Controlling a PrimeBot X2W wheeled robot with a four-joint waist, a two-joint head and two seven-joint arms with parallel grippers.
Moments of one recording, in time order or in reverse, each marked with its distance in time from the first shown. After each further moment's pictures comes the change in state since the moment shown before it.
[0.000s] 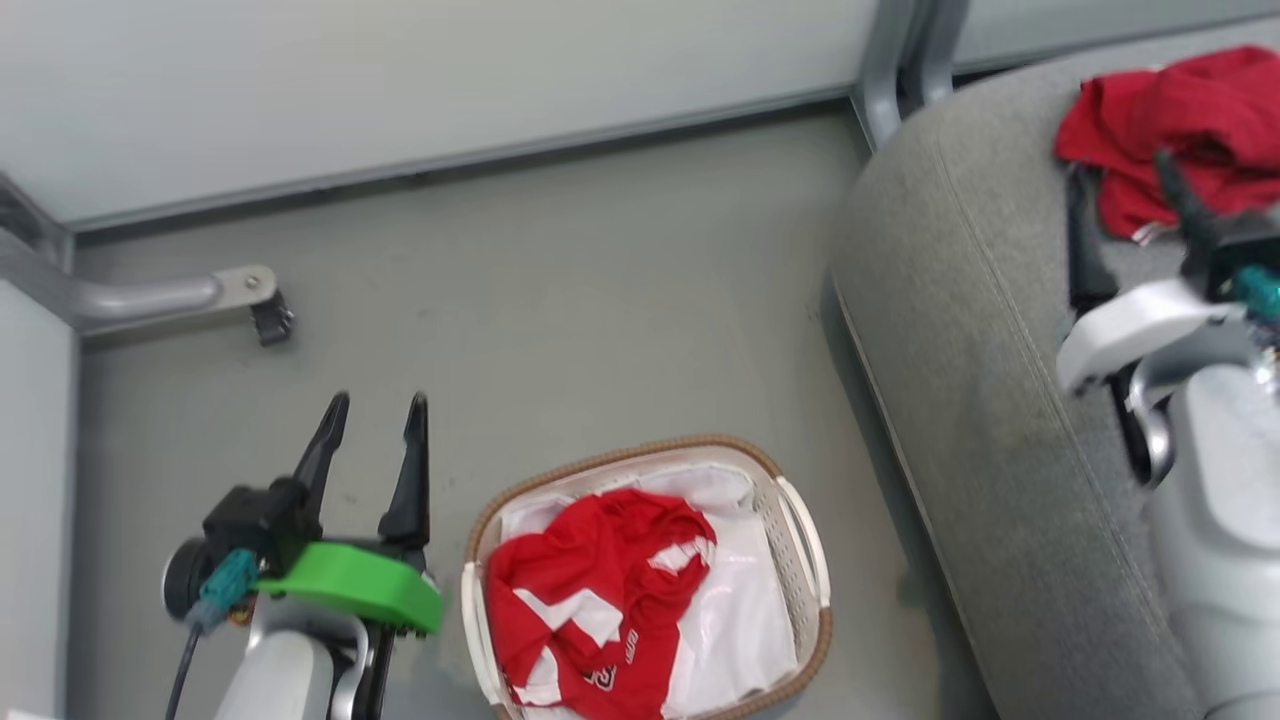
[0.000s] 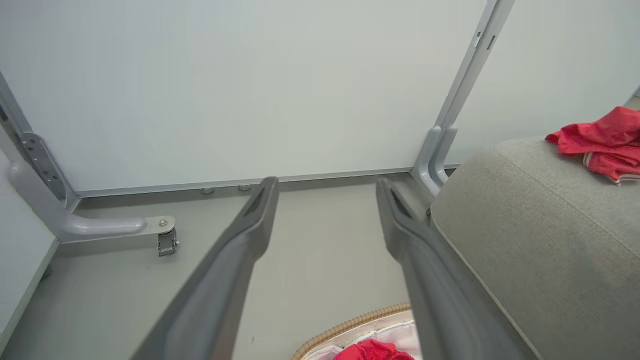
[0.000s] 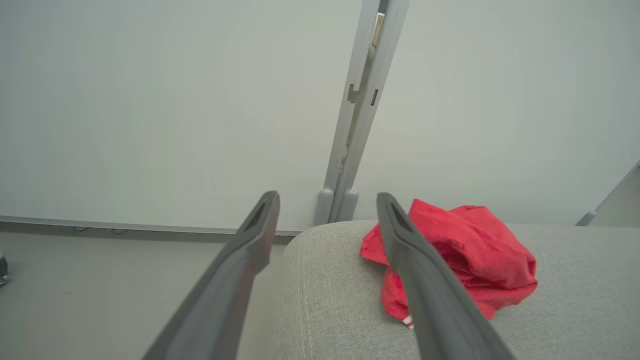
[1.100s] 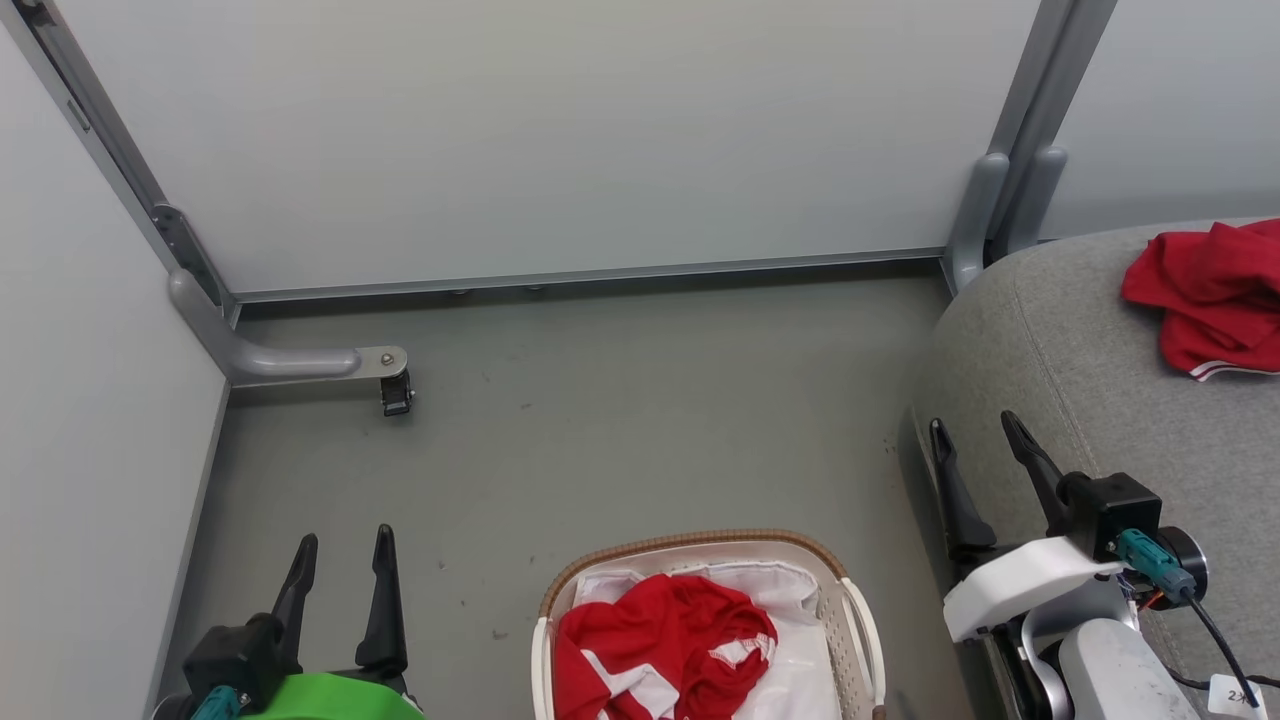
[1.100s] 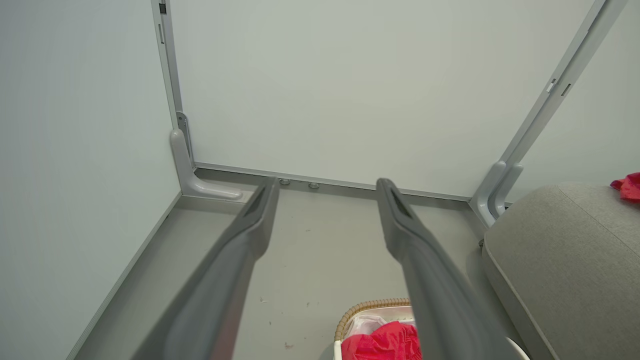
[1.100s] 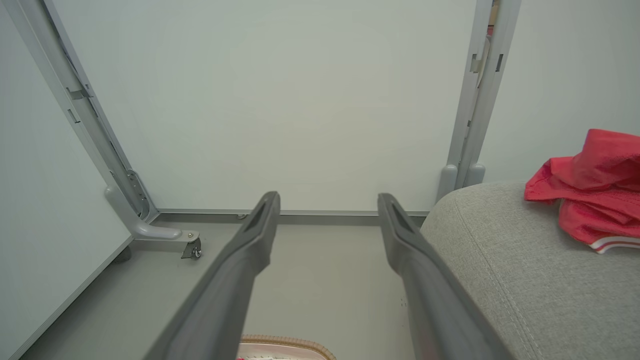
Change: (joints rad) left arm 0.243 -0.075 0.143 -0.062 0.051 0.000 0.000; right arm 0.458 0.157 0.092 -0.260 0.141 0.000 0.000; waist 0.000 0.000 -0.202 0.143
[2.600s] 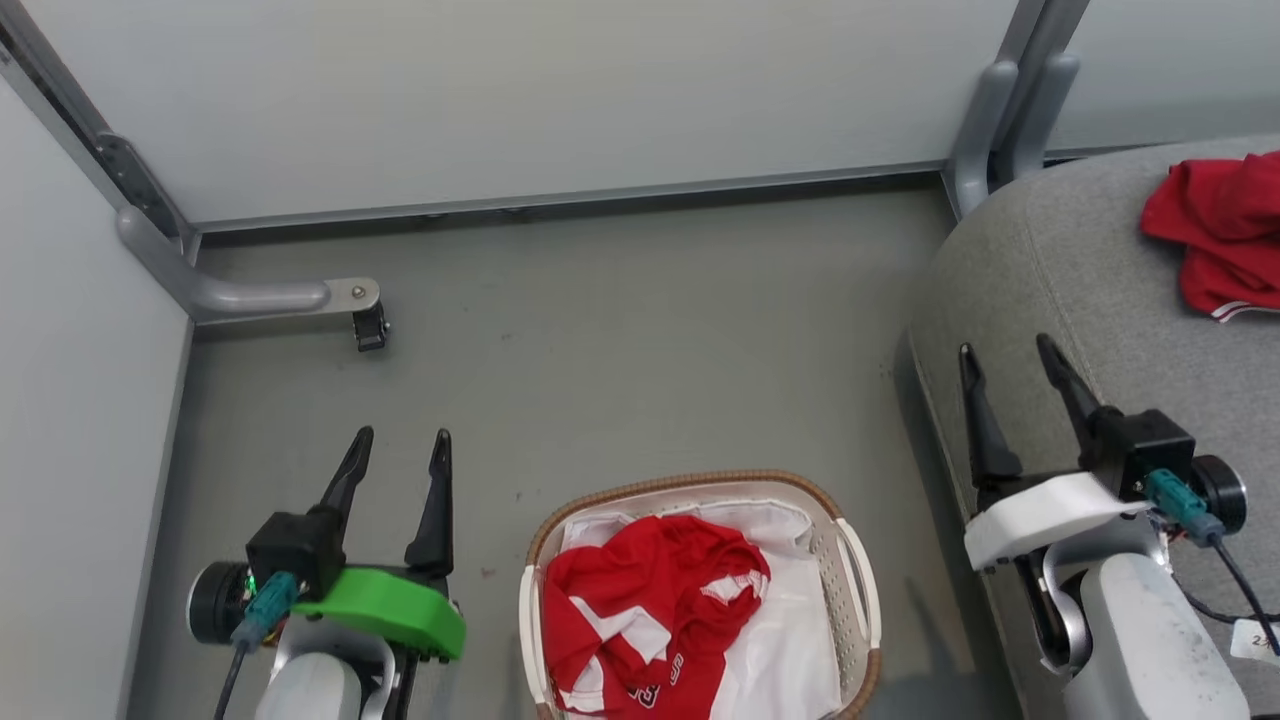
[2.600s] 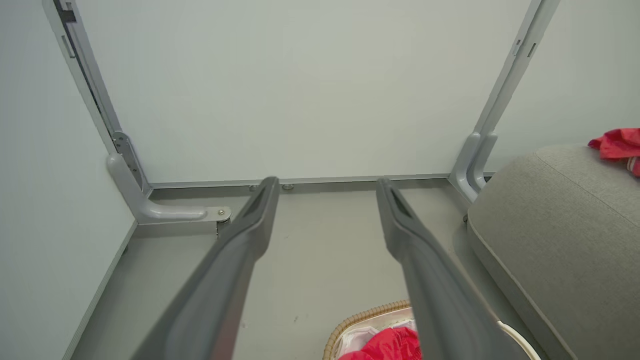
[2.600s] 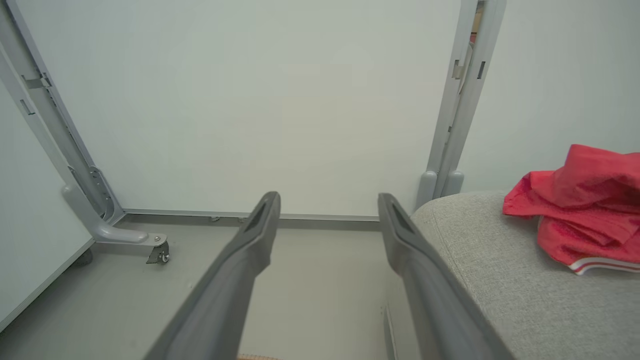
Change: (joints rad) left arm -0.177 0.022 -0.106 0.072 0.049 0.000 -0.001; right arm -0.075 0.000 -0.053 -0.035 -0.075 0.000 0.000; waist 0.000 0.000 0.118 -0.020
